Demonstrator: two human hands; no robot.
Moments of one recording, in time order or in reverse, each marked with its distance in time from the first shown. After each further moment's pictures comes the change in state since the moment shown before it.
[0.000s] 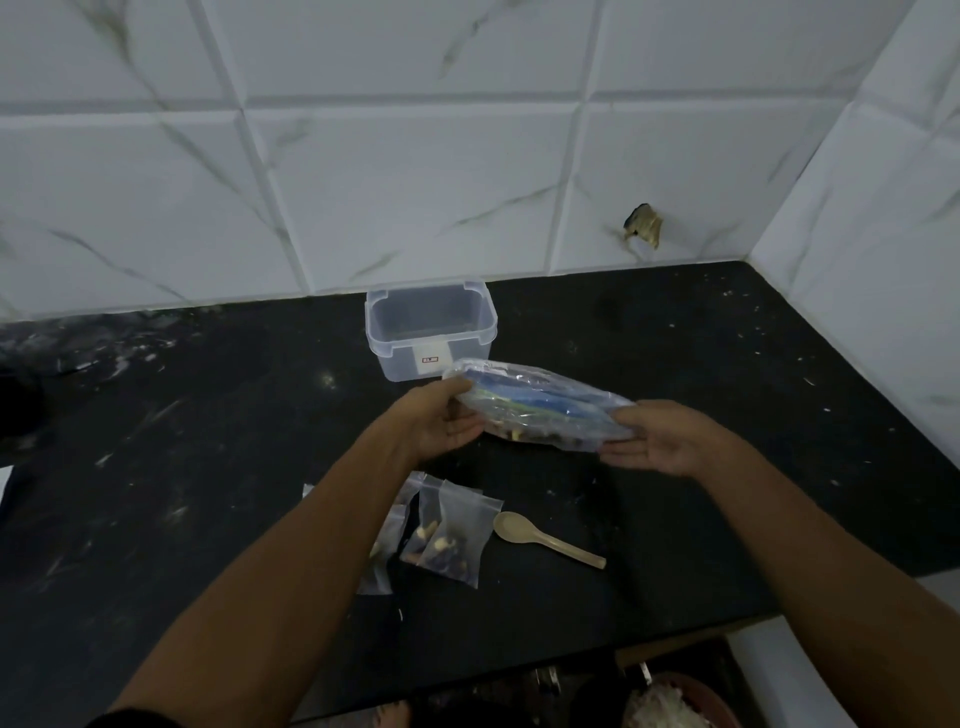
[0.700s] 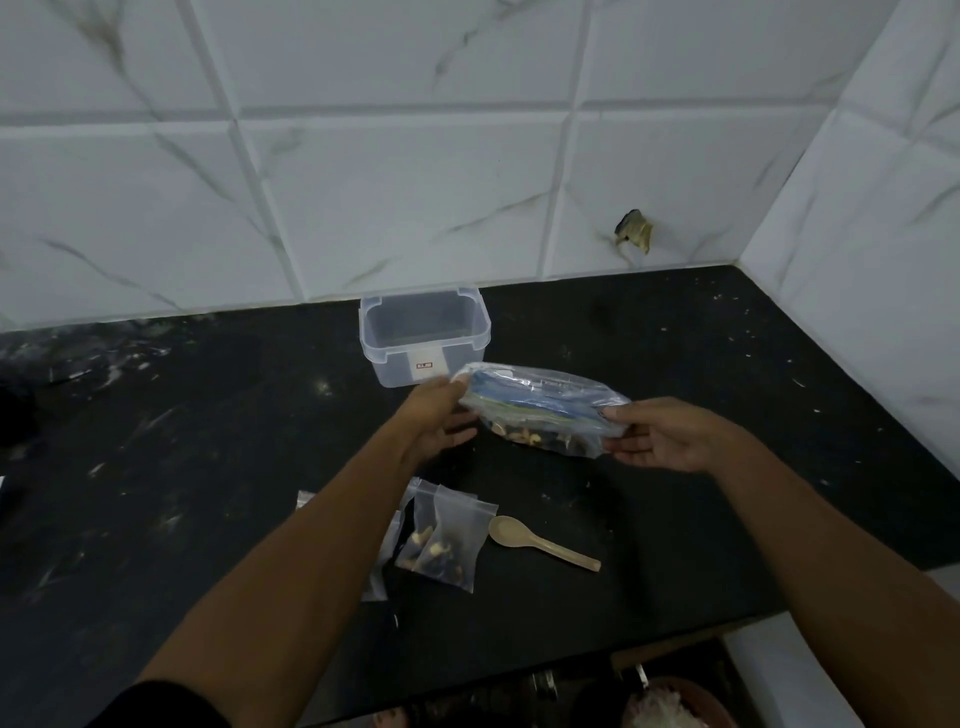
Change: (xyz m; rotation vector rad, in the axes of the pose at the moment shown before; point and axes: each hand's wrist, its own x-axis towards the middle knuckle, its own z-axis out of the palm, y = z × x) left_hand 0.014 -0.003 0.005 0.159 0.010 0.146; right_hand 0.006 -0.002 -0.022 -0.100 -0.081 -0.048
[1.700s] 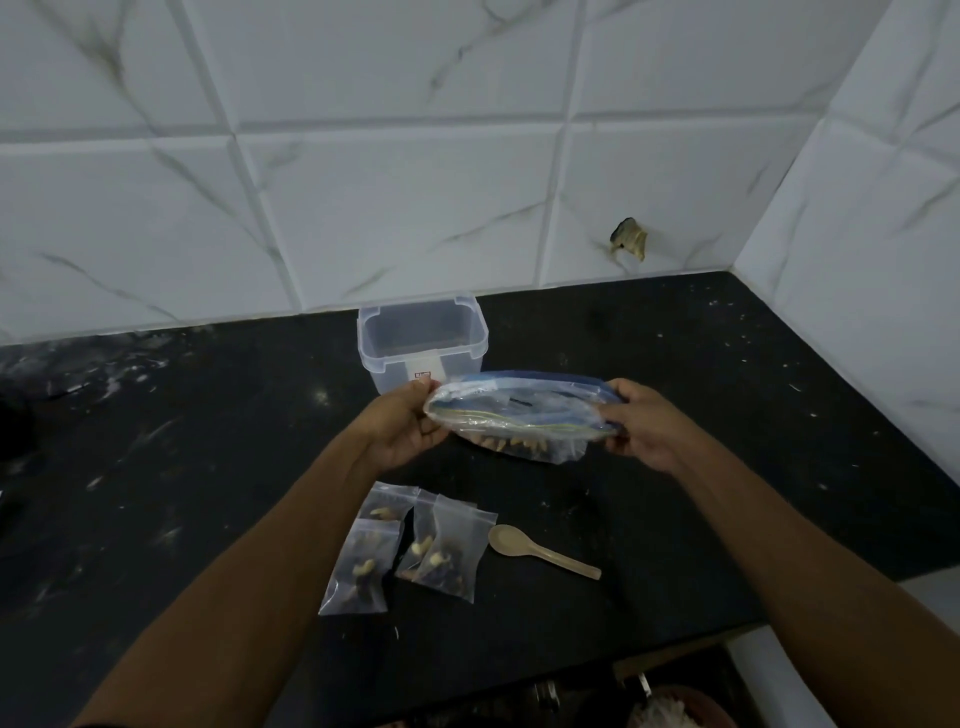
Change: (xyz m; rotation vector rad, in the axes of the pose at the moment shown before) left_hand -0.005 0.005 -0.039 -0.208 -0.154 0.039; right_hand 0.009 -0.004 0.031 -0.091 0.145 -0.228
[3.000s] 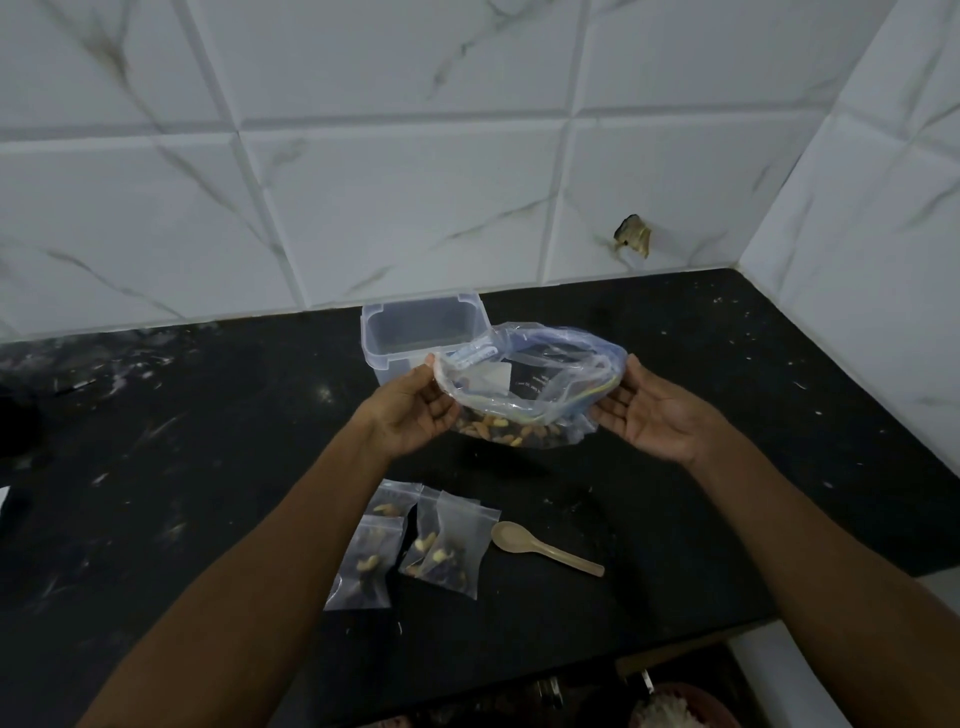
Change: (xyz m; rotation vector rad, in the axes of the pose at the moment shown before) left_hand -0.011 0.008 0.017 -0.197 -0.034 0.042; right_hand -0.013 -0.009 -0.014 0.737 -0.350 -0.001
